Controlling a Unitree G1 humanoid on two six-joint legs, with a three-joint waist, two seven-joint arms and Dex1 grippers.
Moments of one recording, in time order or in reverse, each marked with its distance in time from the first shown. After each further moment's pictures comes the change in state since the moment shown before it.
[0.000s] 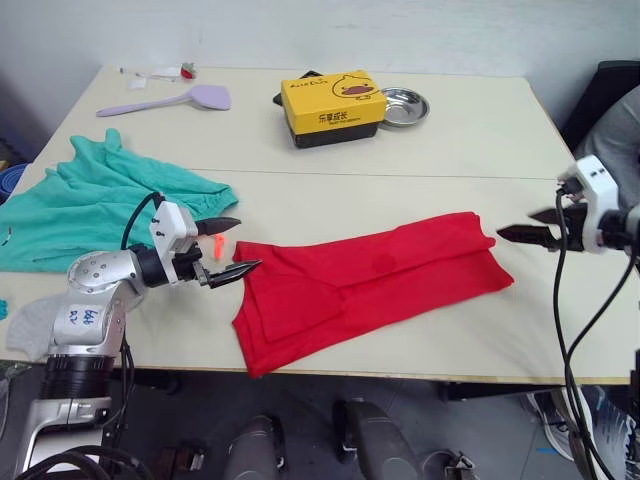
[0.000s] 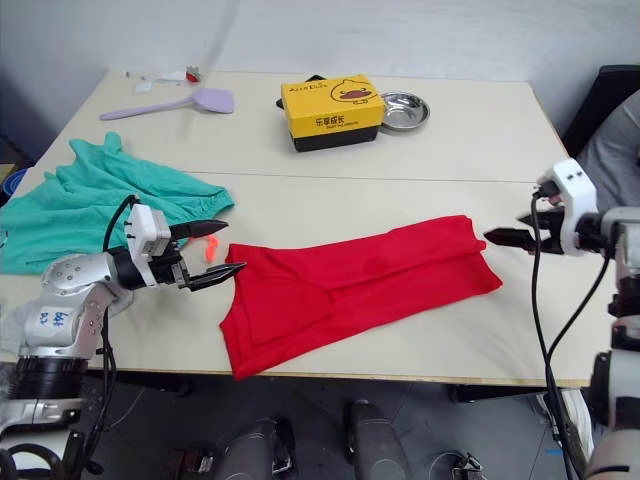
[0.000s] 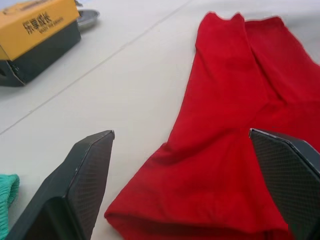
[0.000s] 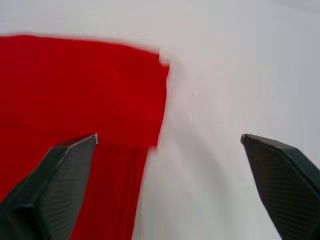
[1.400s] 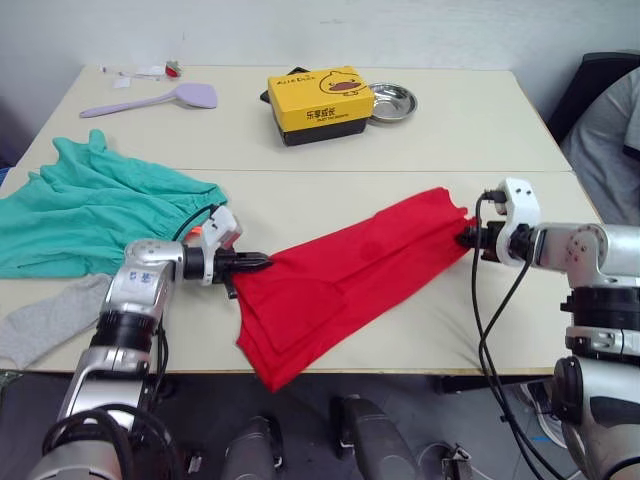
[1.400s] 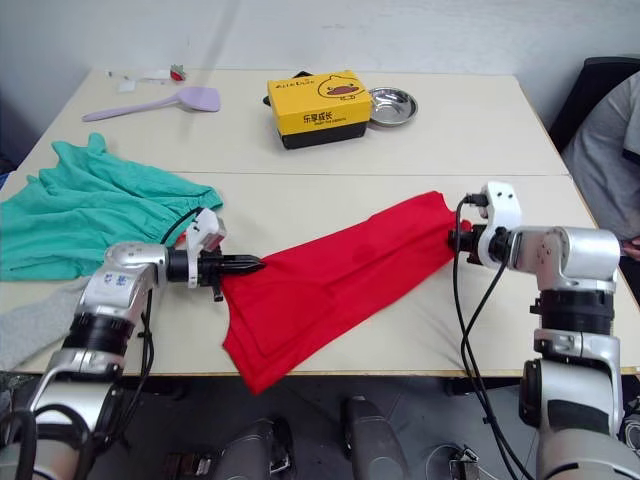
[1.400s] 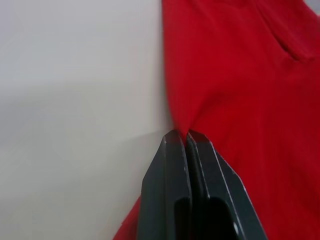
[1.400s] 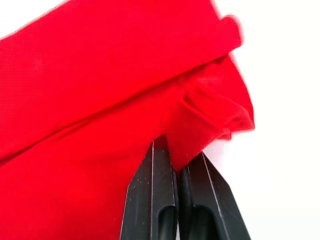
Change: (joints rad) left arm -0.028 -0.114 -0.028 0.023 0.155 0.372 0.037; right arm -0.189 0.376 0.013 -0.049 0.145 0.136 -0.619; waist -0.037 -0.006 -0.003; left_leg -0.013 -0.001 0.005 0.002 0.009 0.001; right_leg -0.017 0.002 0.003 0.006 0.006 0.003
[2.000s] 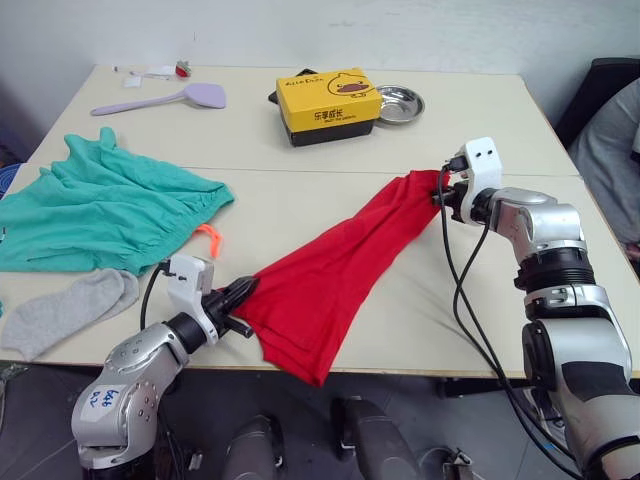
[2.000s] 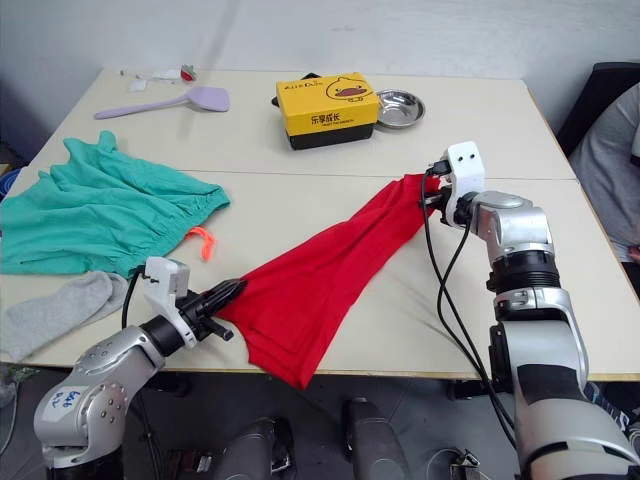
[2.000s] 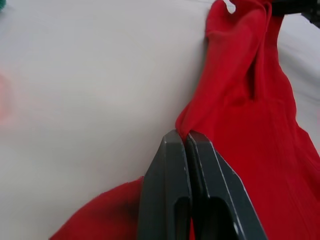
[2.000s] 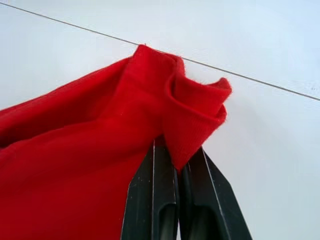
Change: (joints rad) left arm 0.518 -0.270 0.233 -0.839 -0.227 0.383 0.560; right arm -0.145 0.119 0.093 0.343 -0.157 -0.524 0.042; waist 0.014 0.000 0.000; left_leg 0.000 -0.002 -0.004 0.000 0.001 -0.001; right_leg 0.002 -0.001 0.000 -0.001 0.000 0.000
